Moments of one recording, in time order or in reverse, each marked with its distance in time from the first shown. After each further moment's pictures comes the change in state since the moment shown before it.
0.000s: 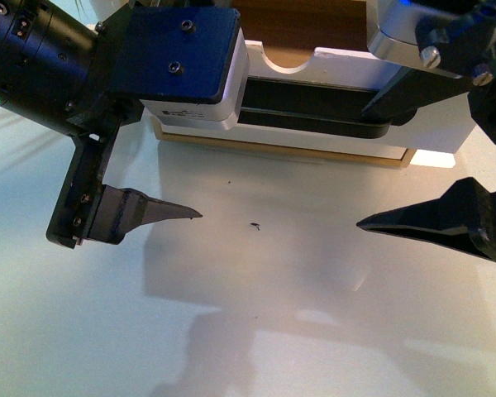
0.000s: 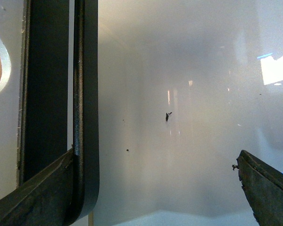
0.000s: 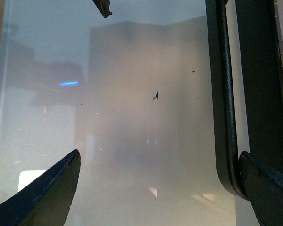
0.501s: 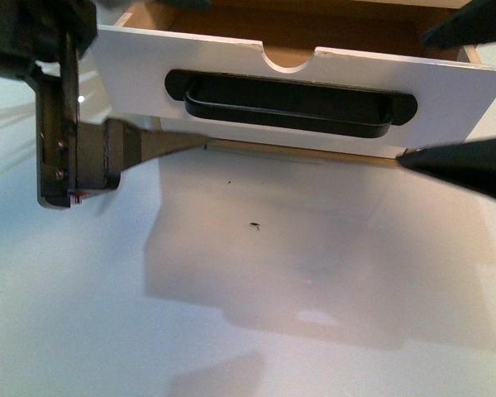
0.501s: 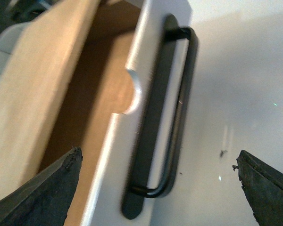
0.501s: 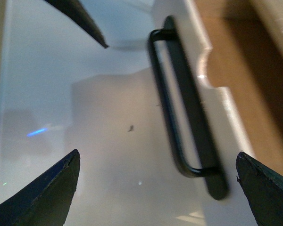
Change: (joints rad) left arm 0.033 -0.233 -0.237 0.480 0.095 -0.314; right arm -0.119 -0.253 -0.181 0.305 -0.177 0.219
